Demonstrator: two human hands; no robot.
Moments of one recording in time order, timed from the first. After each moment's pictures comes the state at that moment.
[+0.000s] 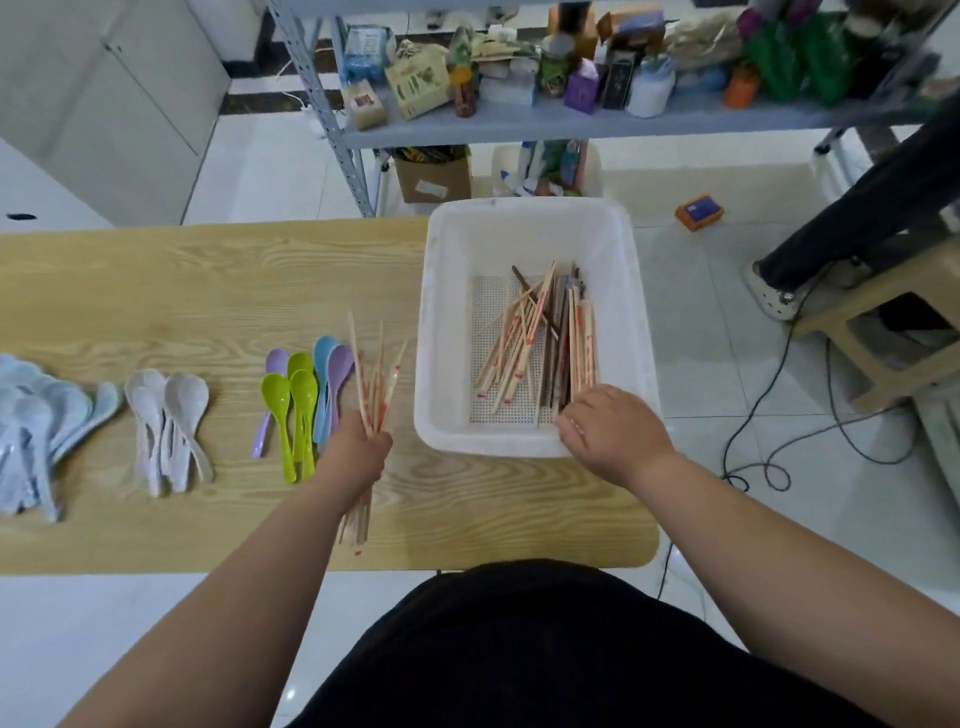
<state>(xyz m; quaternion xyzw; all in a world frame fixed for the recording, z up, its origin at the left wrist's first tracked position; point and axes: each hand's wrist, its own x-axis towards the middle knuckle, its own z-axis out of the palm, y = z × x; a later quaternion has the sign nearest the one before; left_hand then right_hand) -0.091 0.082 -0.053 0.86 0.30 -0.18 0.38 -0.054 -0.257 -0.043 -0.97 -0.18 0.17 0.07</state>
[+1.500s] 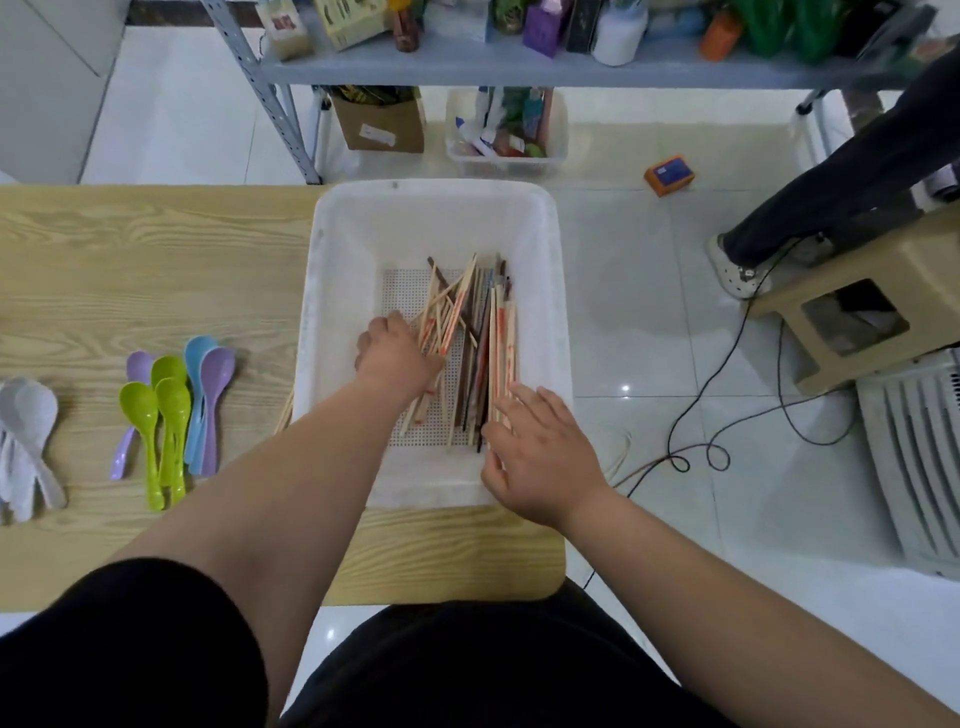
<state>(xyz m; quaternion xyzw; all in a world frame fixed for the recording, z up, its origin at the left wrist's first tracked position) 0.070 -0.088 -0.073 0.94 0.17 -0.23 0.18 -0.038 -0.293 -0.057 -0.96 -0.26 0.06 0.11</state>
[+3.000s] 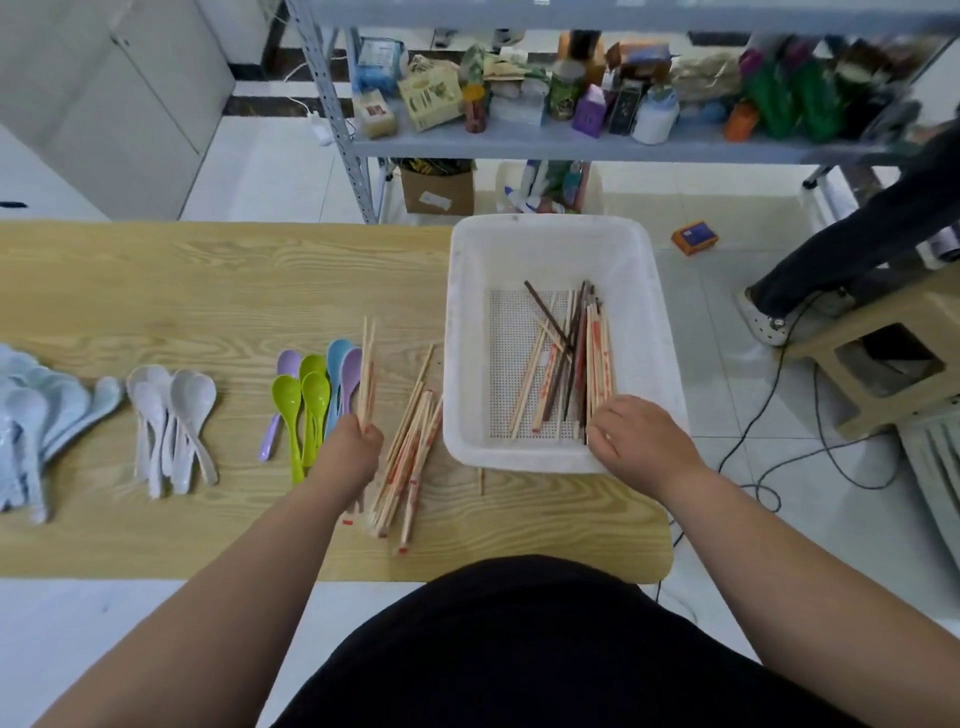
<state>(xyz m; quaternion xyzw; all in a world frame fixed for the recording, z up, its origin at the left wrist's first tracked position) -0.084 0.108 -0.059 0.84 0.31 -0.16 0.41 -0.049 -0.263 -0.050 -0.97 -0.20 0.11 0.12</state>
